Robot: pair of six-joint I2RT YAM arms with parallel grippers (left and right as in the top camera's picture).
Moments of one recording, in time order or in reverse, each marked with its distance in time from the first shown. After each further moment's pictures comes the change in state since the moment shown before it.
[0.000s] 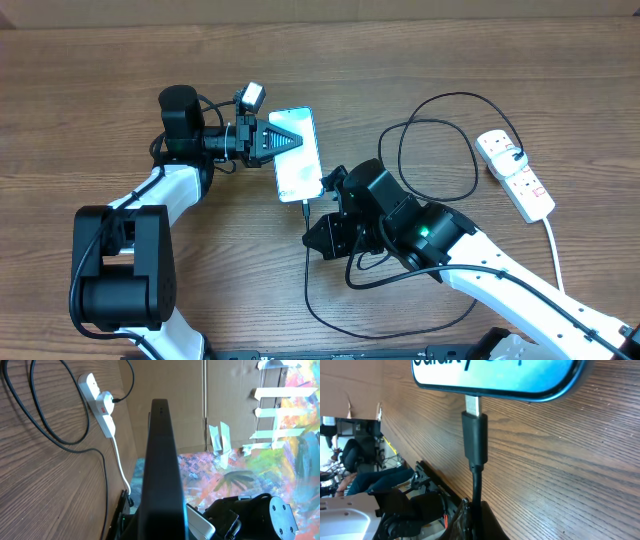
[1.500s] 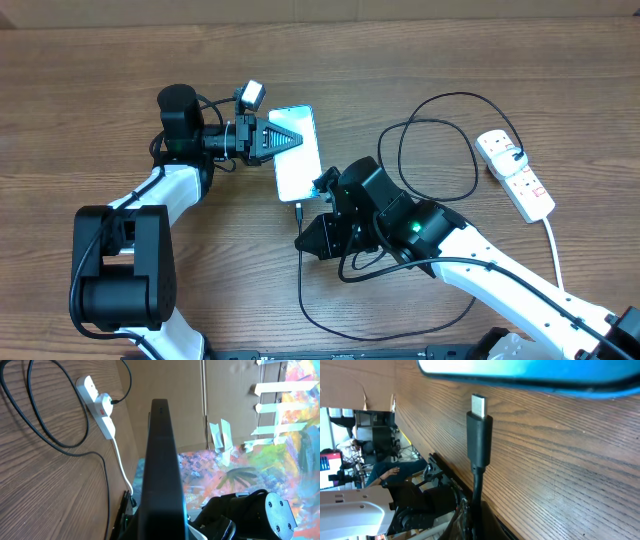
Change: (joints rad) left arm 0.000 0.000 0.000 0.048 0.004 -0.011; right arm -0.005 0.046 0.000 0.042 -0.095 0.019
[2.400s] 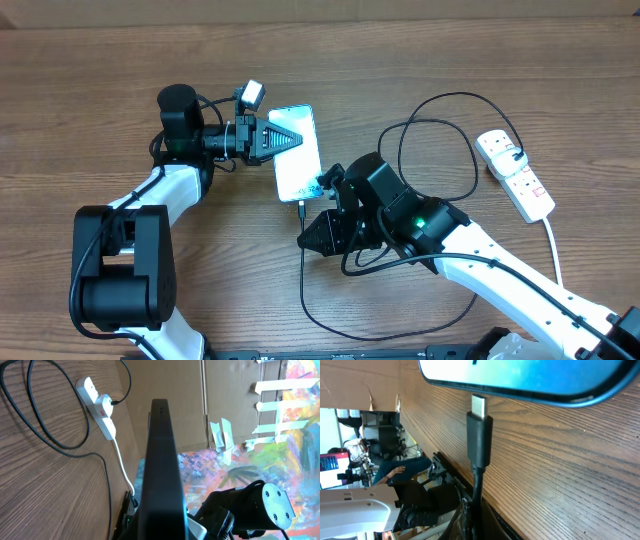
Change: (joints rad) left arm 0.001 0.000 0.000 0.001 0.000 0.016; right arm -0.028 0.000 0.000 -0.006 -0.042 -0.006
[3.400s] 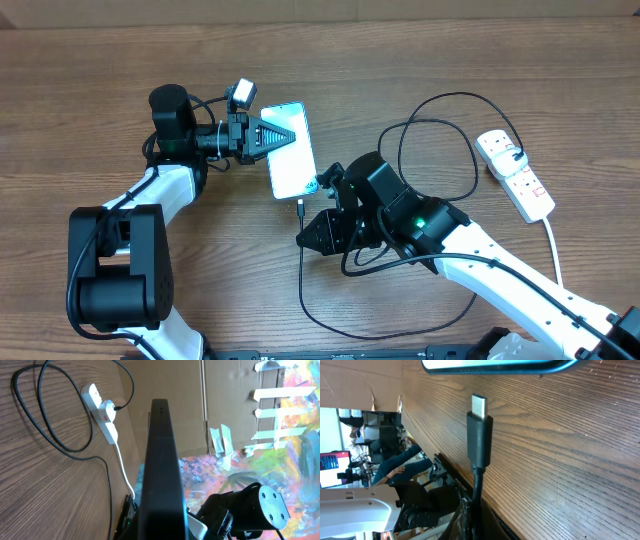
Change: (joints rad) left arm 0.032 0.000 0.000 -0.002 0.000 -0.009; right arm 0.000 0.000 0.000 0.016 0.000 -0.005
